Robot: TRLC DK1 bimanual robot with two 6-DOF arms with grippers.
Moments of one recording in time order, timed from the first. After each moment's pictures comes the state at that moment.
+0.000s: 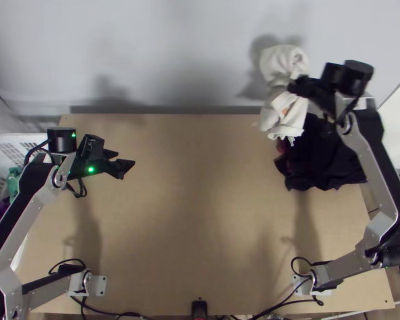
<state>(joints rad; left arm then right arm) -0.07 1.26 1.14 -0.63 0.44 0.20 0.09 1.63 1.72 -0.38 -0.14 0.24</state>
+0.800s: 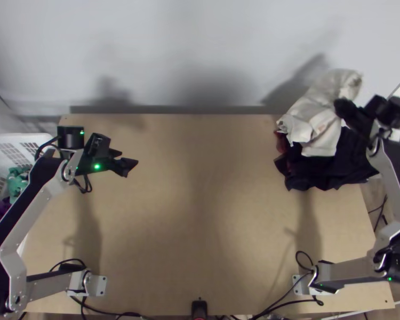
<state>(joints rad) -0.08 1.35 1.14 -0.58 0.43 0.23 -0.28 1.54 1.33 -0.10 -0.38 0.47</state>
